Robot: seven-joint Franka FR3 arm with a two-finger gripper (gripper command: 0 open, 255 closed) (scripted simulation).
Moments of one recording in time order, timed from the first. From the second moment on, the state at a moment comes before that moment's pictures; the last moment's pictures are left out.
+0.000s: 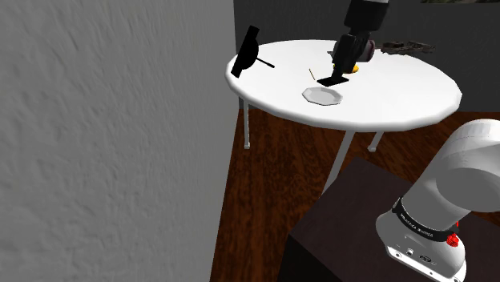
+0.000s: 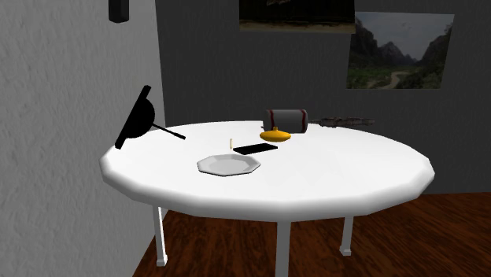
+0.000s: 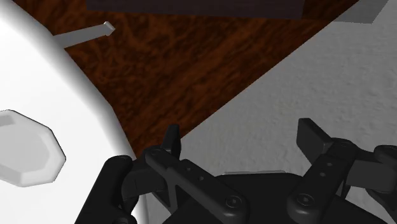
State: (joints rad) arm -0.01 -0.82 0.00 -2.40 0.08 1.65 -0.12
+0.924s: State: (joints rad) arm -0.05 -0.83 -0.23 -2.64 -0.19 1.91 -0.57
